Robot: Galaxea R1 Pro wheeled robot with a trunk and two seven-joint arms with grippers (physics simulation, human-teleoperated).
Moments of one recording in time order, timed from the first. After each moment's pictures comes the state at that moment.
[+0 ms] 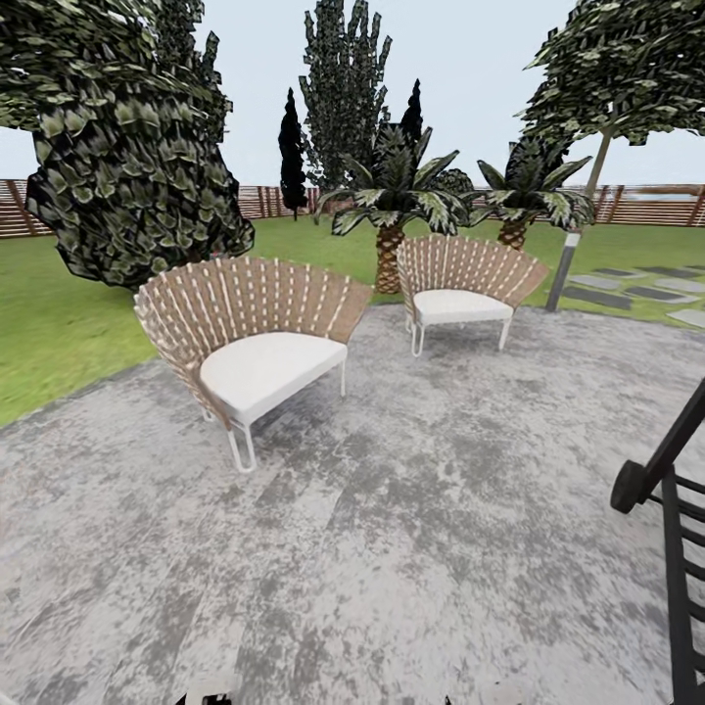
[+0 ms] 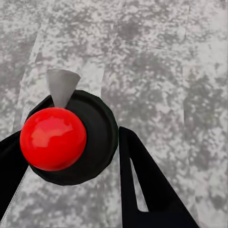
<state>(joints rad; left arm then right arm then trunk) -0.37 -0.03 0.78 -0.13 -0.70 -0.42 -0.02 -0.34 0.05 -0.90 -0.13 1.07 -0.57 0.02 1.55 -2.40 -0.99</state>
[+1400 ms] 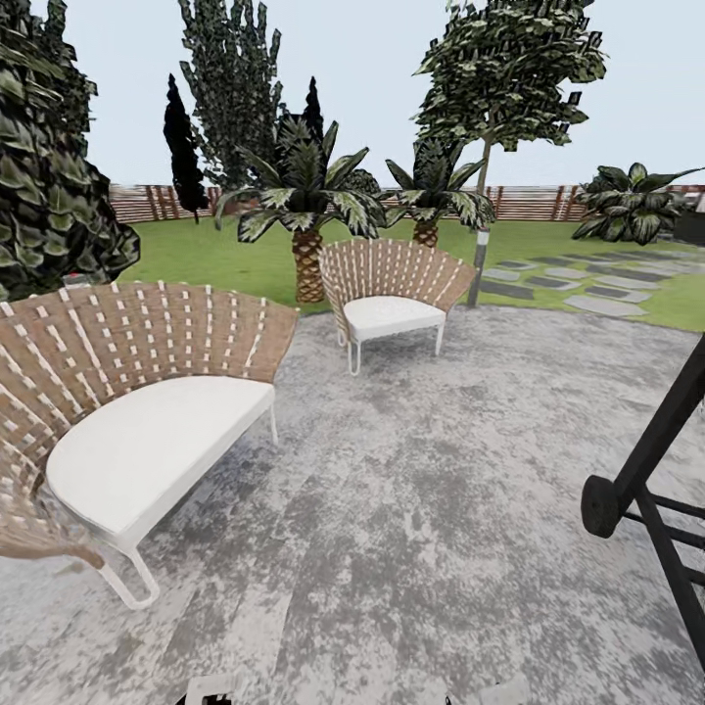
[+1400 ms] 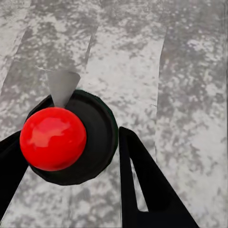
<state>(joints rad) -0.37 -0.03 0.78 -0.13 -0.70 -0.42 -0.02 -0.34 0.05 -0.90 -0.13 1.07 -0.57 0.02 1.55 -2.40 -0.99</state>
